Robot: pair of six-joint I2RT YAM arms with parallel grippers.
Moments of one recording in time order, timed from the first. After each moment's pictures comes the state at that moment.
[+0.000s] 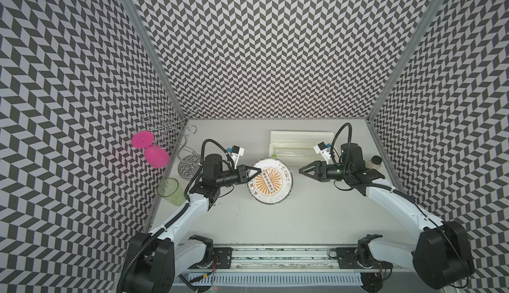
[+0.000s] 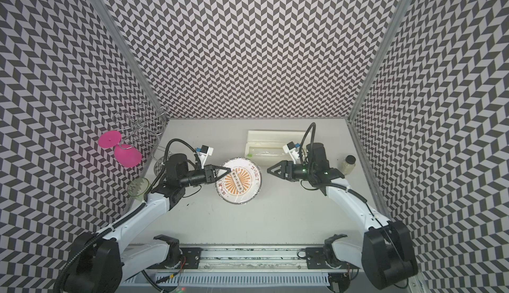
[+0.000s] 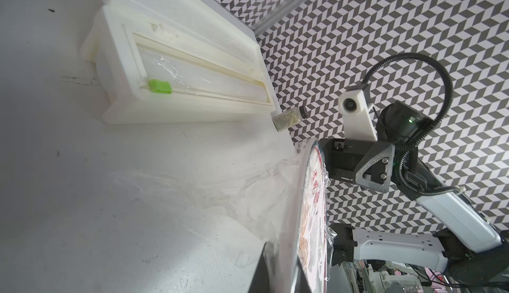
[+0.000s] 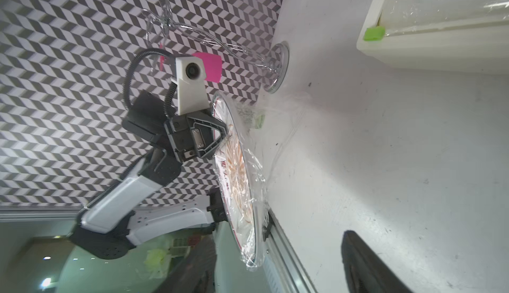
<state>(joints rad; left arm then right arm) -0.26 1.12 0.56 0.21 0.89 -0.76 0.32 1.20 0.79 -0.24 -0.93 0.61</state>
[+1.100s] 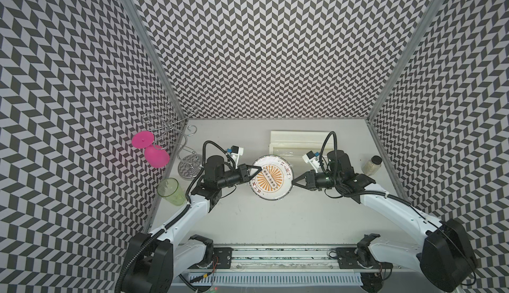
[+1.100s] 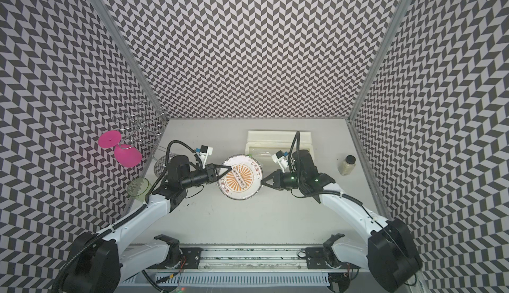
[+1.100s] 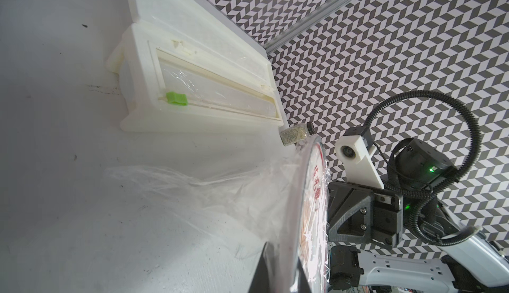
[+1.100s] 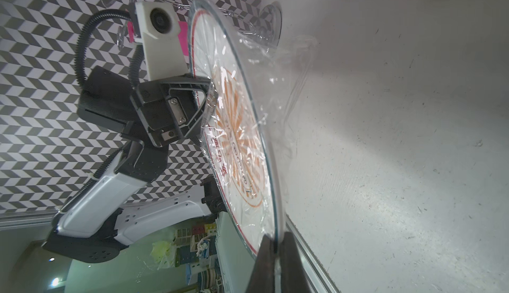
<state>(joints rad) -0.29 1.11 0.54 0.24 0.78 -0.83 0.47 1.20 0.73 -0.17 -0.84 0.73</state>
